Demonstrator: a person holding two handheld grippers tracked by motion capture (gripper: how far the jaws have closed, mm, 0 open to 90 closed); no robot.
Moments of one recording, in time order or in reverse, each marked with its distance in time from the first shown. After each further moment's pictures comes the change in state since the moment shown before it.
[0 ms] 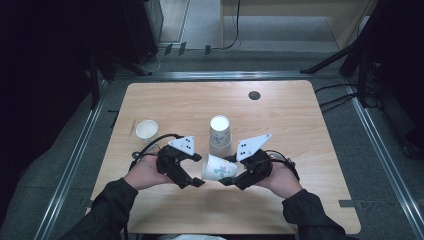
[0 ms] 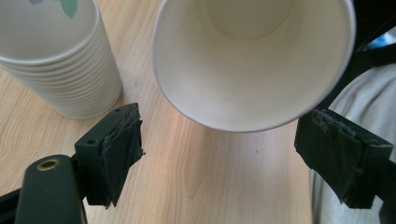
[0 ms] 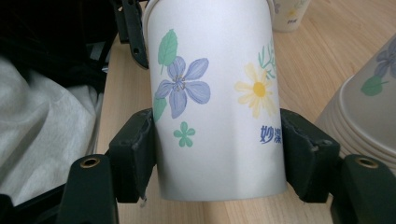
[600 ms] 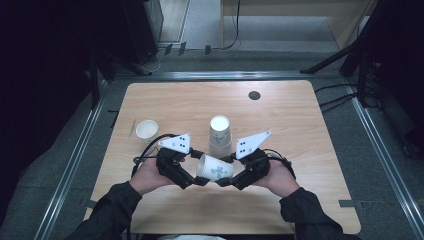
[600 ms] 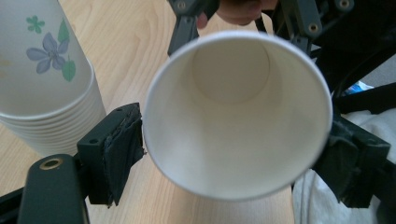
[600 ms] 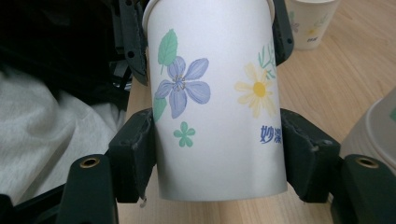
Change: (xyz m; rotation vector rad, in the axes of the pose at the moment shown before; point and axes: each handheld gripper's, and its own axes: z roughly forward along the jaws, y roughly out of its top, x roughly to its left) left arm -0.009 0.000 -0.004 -0.204 -0.029 -0.002; right arm -0.001 0.005 0.004 -0.060 0.090 0.020
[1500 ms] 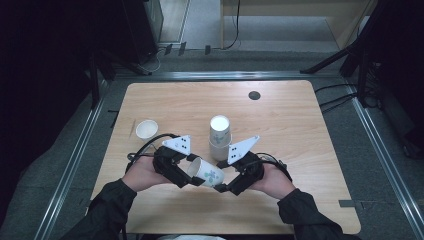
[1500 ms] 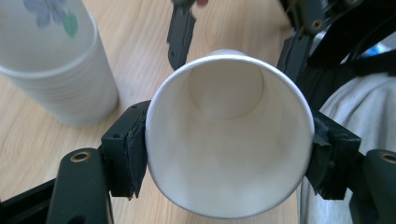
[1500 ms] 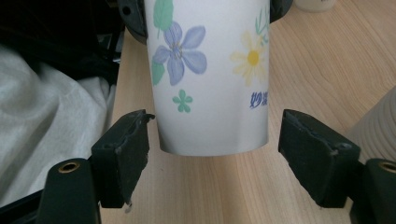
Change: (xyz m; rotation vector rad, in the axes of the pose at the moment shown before) left arm 0.000 0.003 -0.004 0.204 0.029 -0.006; right arm -0.001 -0.007 0.021 0.114 -0.026 0.008
